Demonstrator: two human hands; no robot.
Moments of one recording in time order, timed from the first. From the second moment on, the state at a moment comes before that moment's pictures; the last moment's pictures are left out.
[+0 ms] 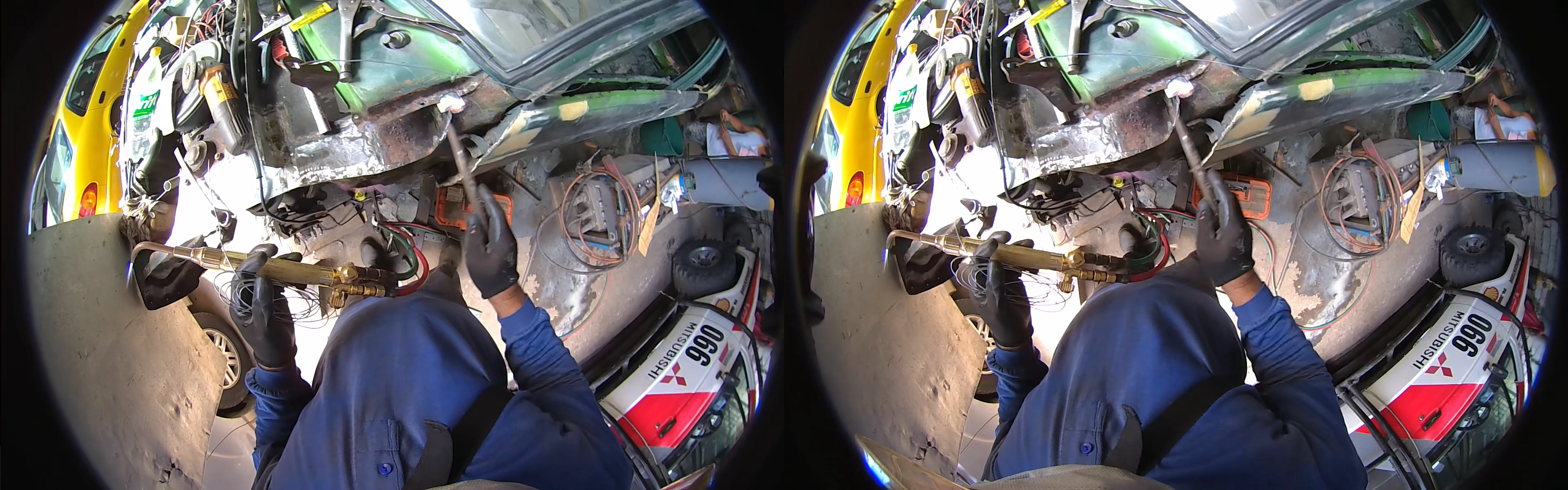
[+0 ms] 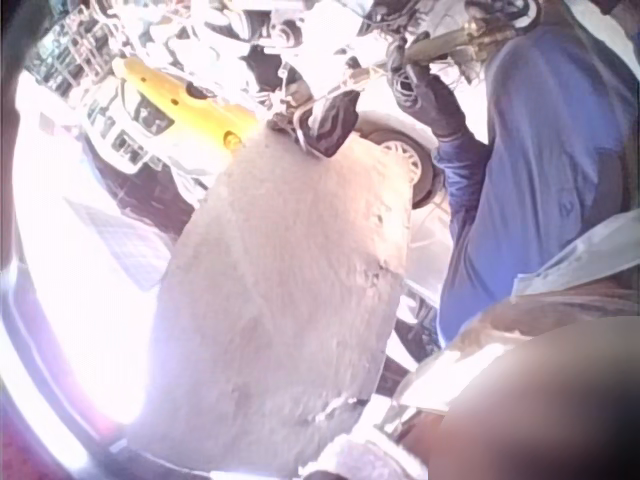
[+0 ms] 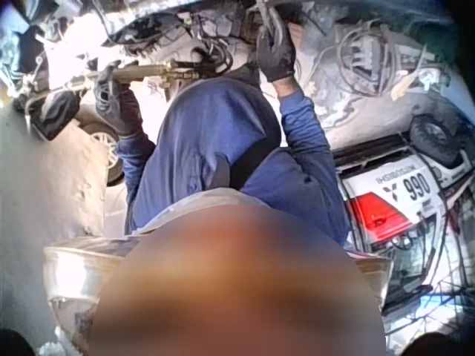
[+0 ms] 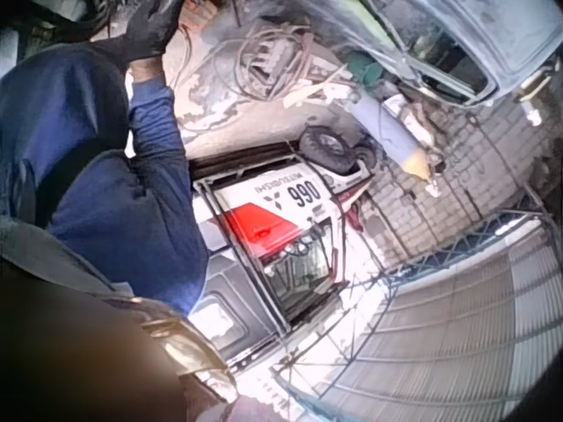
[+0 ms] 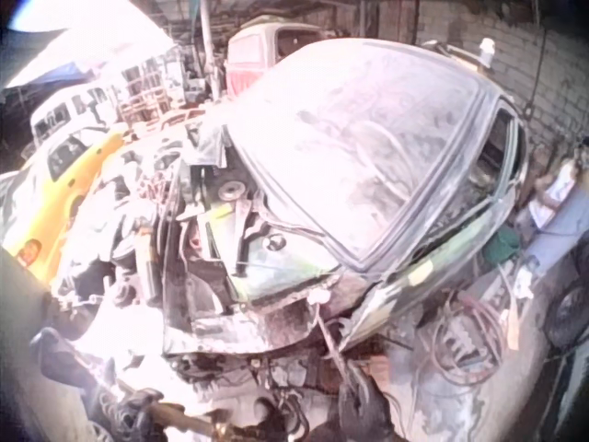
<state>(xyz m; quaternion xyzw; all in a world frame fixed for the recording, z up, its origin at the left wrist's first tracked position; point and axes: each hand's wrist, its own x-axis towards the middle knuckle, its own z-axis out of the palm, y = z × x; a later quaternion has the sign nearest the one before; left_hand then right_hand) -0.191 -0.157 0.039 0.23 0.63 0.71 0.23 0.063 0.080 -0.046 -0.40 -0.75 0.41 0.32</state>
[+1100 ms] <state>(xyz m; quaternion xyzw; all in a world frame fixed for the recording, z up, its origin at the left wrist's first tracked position) -0.193 -0.161 0.024 0.30 0.67 0.64 0.22 0.056 0.121 -0.044 -0.42 -0.81 0.28 0.30</state>
